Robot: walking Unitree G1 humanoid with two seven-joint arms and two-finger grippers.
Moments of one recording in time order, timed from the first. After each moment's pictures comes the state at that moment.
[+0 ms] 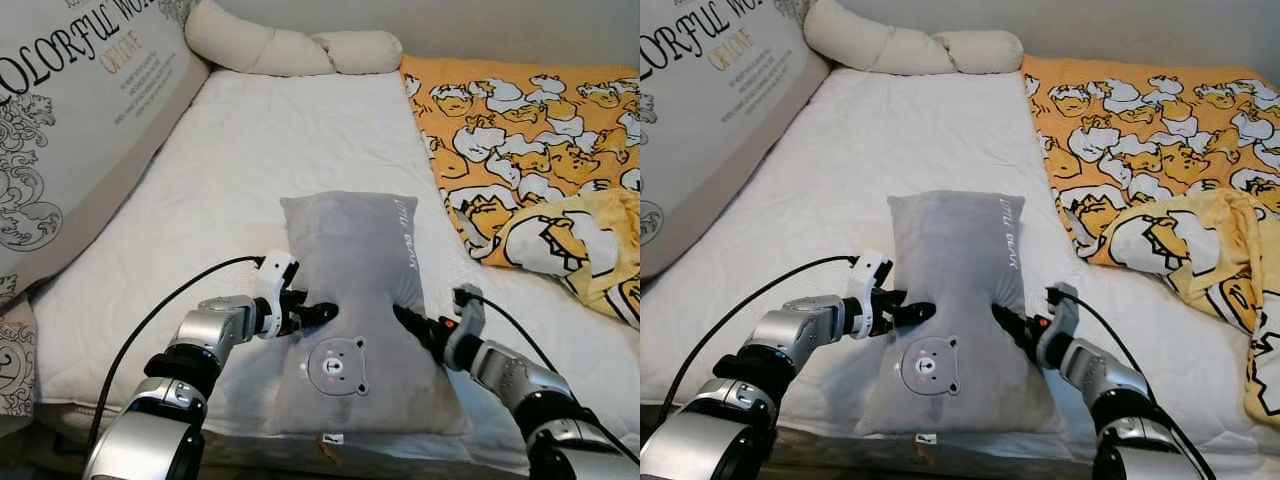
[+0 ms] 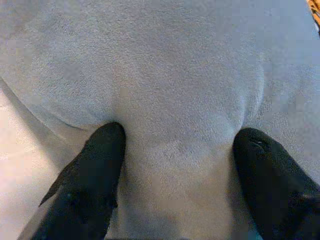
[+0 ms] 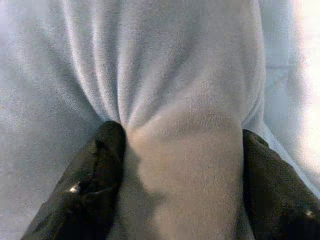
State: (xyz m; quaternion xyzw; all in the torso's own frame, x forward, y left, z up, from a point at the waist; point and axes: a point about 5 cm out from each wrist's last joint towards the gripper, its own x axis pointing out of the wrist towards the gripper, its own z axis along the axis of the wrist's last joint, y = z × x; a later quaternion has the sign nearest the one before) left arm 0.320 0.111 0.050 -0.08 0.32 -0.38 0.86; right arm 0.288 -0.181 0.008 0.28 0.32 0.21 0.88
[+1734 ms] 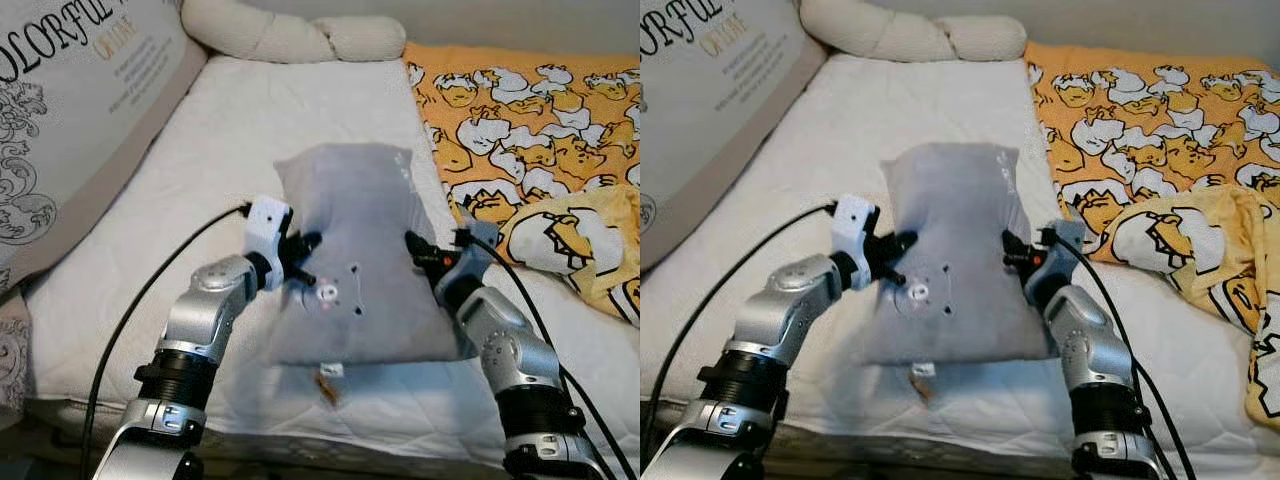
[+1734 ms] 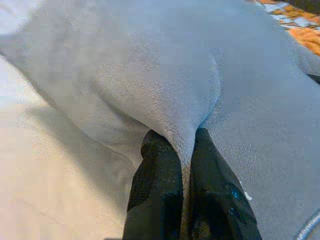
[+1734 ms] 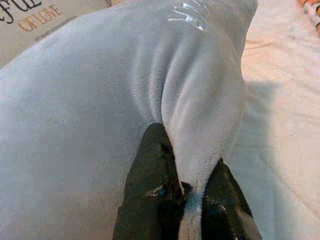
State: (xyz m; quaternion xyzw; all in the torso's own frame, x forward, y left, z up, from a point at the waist) left arm 0.336 0.110 0.131 0.01 0.12 -0.29 0.95; right arm 0.322 -0.160 0.099 0.17 0.10 0.16 0.97
